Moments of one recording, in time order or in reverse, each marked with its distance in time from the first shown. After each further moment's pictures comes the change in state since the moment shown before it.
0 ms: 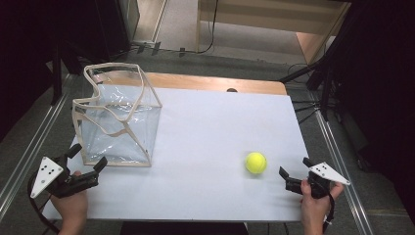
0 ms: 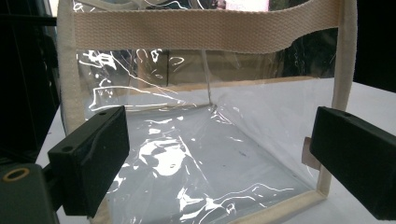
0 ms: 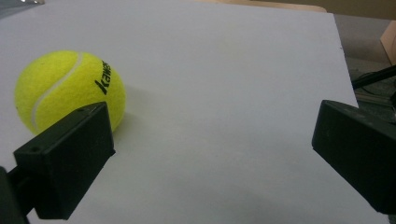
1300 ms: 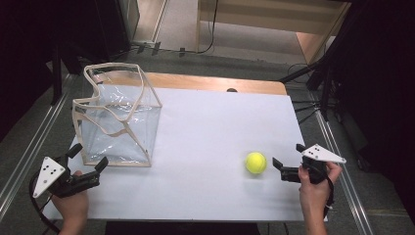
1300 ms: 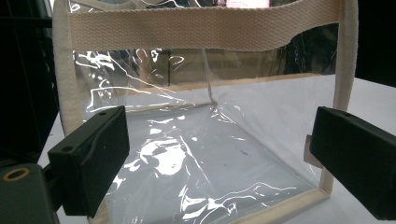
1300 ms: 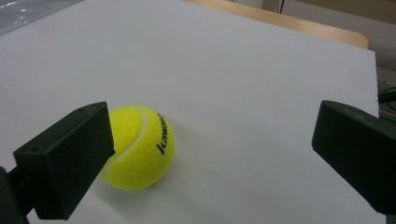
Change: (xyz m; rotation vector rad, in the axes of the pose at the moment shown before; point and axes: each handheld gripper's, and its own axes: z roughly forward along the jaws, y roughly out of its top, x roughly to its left) left arm -0.002 0.000 0.001 0.008 0.007 0.020; right arm 0.025 0.068 0.003 0.103 0.096 -0.123
